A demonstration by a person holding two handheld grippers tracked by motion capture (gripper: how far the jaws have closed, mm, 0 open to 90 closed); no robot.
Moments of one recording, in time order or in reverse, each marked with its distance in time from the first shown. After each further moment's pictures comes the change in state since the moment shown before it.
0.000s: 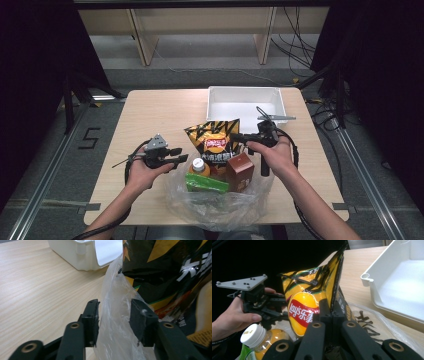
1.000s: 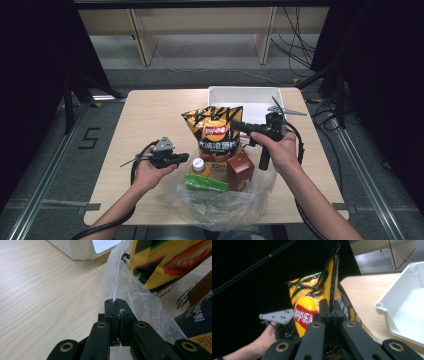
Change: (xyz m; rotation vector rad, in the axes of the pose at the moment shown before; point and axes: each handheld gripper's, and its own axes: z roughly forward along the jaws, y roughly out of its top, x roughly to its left) left arm -0.002 -0.005 0.015 0.065 -0.001 0.037; right arm 0.014 0.020 -0.017 -0.188 0.088 0.003
